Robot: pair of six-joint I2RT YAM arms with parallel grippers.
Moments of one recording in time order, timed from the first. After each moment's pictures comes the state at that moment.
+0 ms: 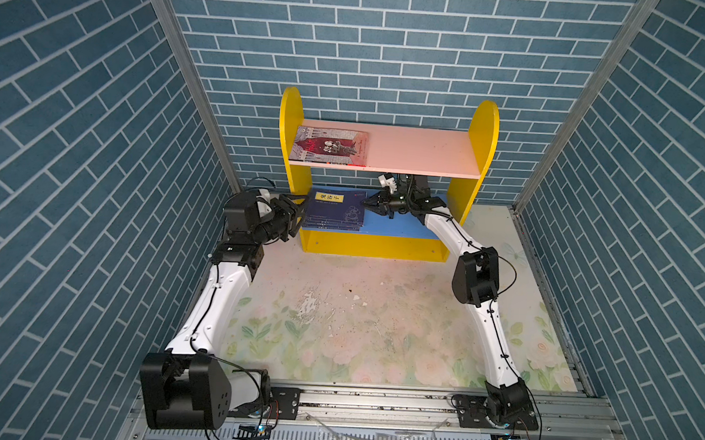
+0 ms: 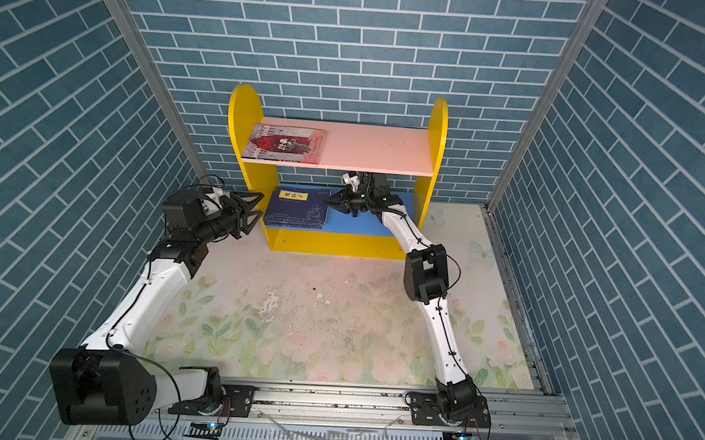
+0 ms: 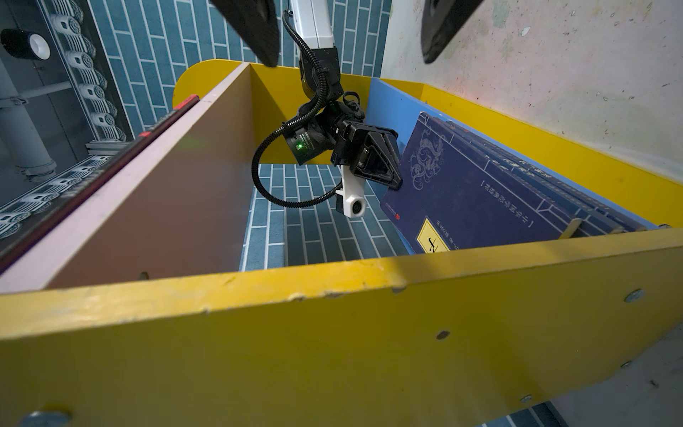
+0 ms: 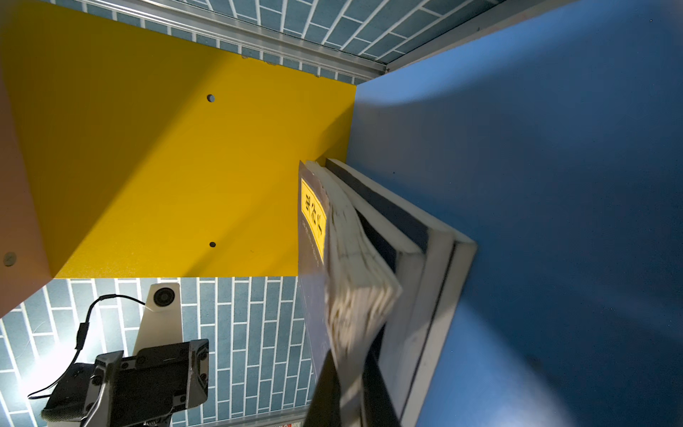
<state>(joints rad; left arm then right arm) 0.02 1.26 1.07 -0.04 0.59 -1.29 0.48 2.56 2.42 -0.33 -1.00 0.92</state>
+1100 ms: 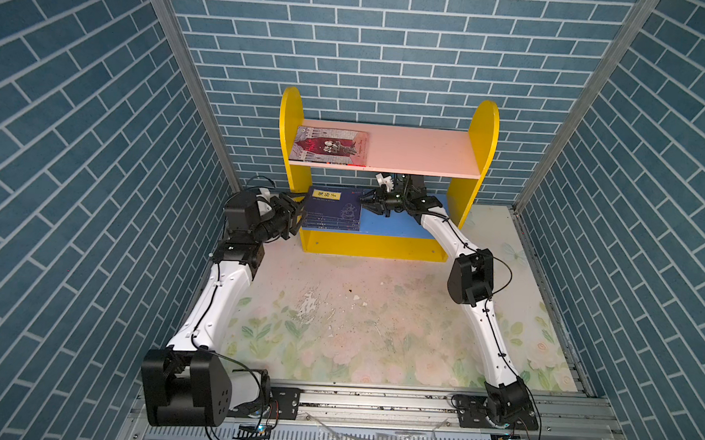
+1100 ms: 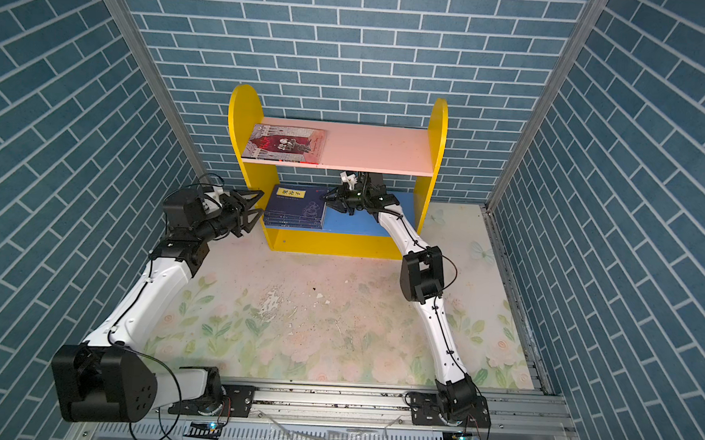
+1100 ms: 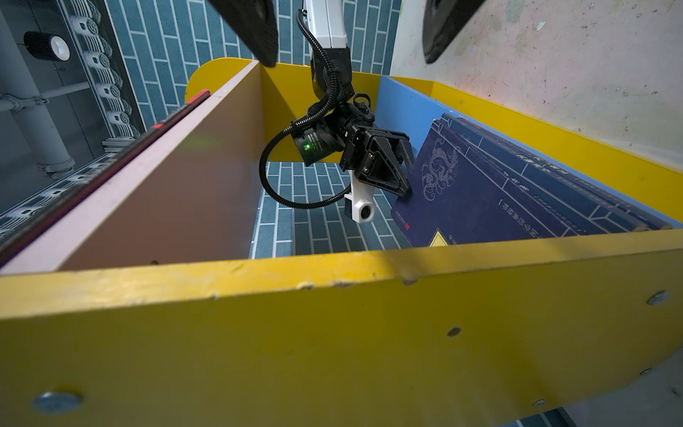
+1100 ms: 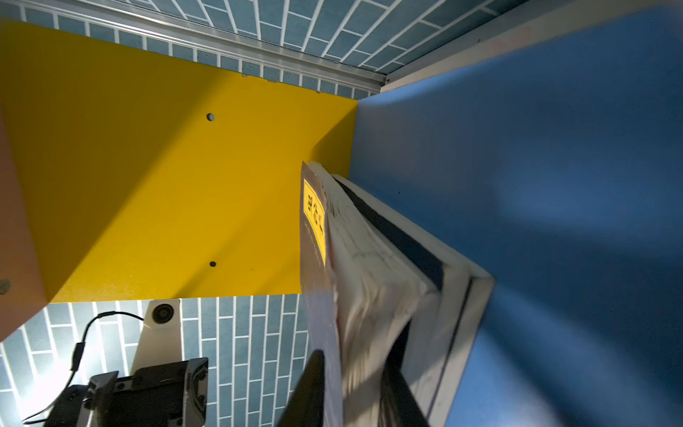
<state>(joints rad) 0.02 1.27 1.07 -0.01 0.60 -1.33 0.49 2.62 2.53 -0.35 -0.97 0.97</state>
